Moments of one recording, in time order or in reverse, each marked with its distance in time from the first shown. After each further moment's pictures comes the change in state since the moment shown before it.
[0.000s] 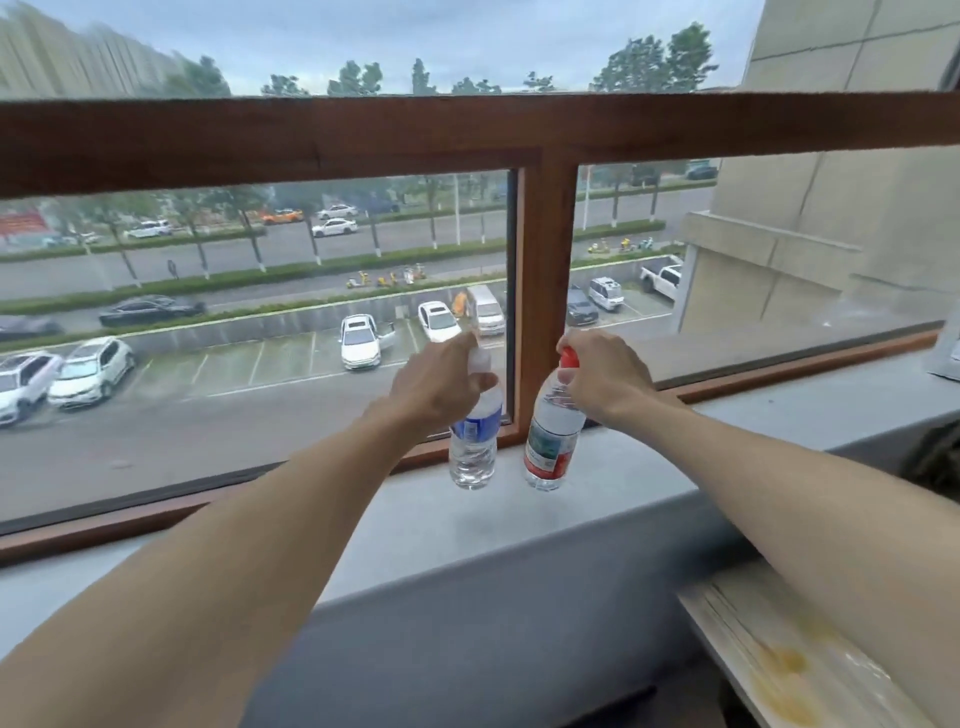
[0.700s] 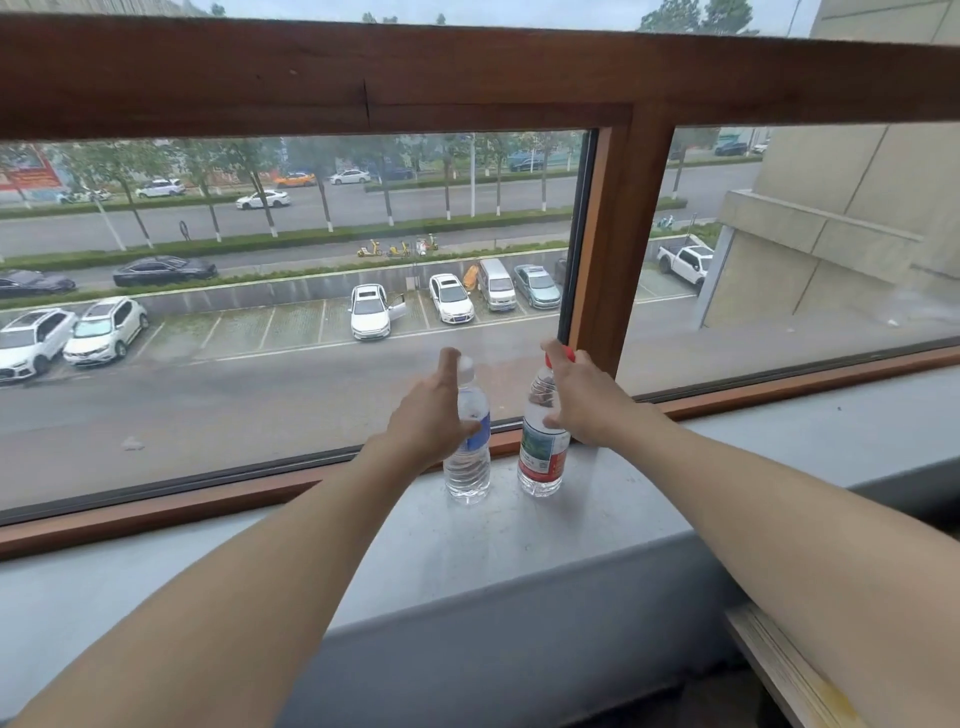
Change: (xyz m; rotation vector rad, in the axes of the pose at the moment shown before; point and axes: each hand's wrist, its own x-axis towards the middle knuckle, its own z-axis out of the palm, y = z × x) left_hand 0.014 -0.102 0.039 -0.061 -0.073 -0.136; right_hand 0.048 -0.039 0.093 -0.140 -0.364 -0.085
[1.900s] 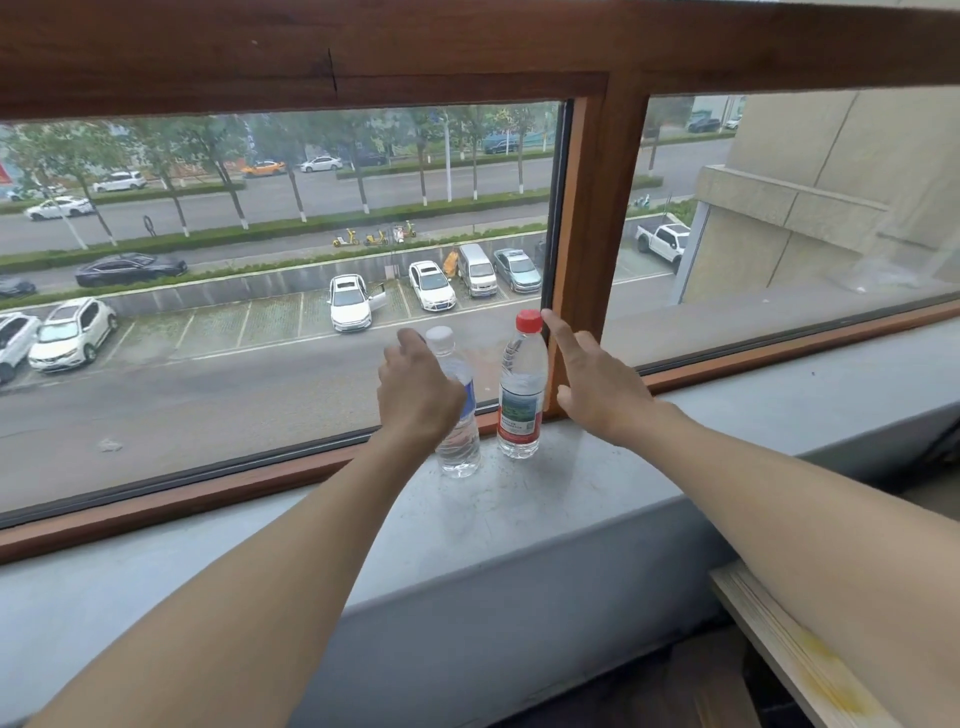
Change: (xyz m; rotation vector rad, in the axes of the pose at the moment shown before) left_hand -0.003 0.016 0.004 -0.189 0.250 -0.191; right_hand -0.020 0.028 0.010 -0.018 0.186 -0.051
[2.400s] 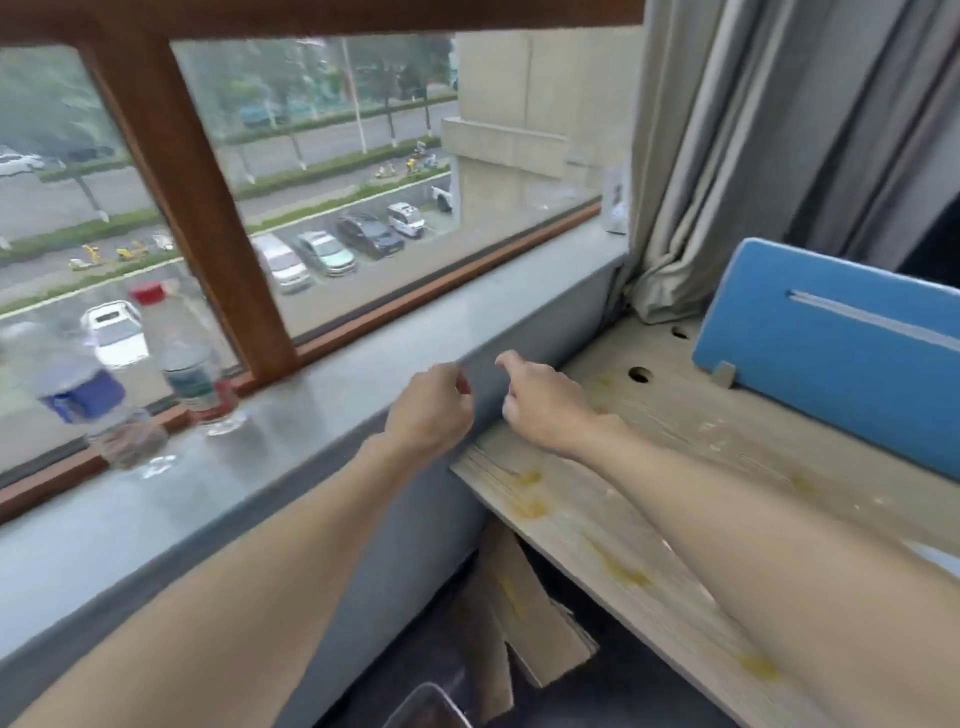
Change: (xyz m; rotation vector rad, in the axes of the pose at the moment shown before) left_hand -0.212 0.203 0.185 0.022 -0.589 0.458; right_hand -0.268 0.198 -0.059 0.070 -0.003 0.448
